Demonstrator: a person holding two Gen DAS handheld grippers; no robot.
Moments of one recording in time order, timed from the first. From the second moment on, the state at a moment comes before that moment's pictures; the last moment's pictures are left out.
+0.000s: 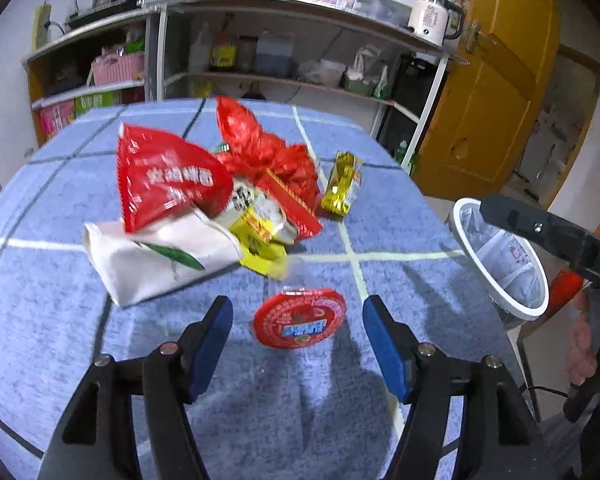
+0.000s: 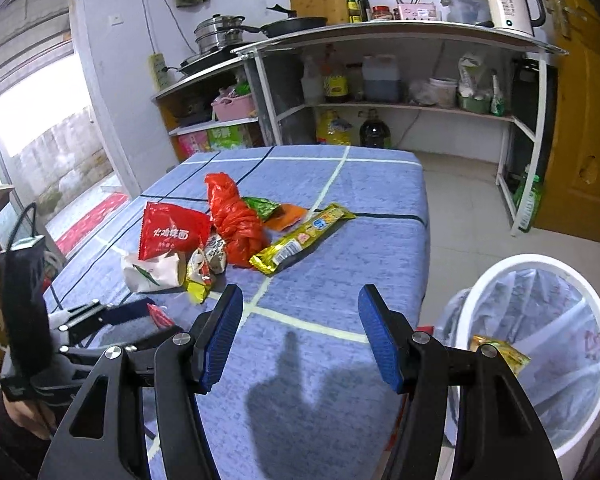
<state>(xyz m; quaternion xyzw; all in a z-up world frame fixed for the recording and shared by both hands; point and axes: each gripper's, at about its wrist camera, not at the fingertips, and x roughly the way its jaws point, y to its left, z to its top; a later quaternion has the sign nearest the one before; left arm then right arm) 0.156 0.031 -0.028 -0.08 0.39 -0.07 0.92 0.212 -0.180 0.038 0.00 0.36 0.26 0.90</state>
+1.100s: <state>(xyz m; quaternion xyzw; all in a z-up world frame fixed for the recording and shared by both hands) 0.123 0.103 -0.008 -0.12 0.33 -0.04 0.93 0.254 -0.047 -0.009 -0.06 0.43 0.35 0.83</state>
